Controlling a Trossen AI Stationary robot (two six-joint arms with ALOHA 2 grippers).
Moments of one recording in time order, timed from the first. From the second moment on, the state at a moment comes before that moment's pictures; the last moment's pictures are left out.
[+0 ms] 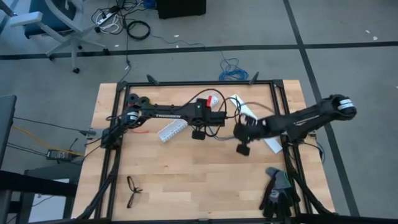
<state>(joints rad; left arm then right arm) 0.05 2.21 2.06 -1.24 -0.46 0.22 0.15 1.24 0.74 -0.56 0.24 0.42</state>
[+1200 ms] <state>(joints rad) 0.09 1.98 1.45 -0.99 -0.62 -0.94 -0.49 1.52 0.74 0.34 -0.19 -0.02</state>
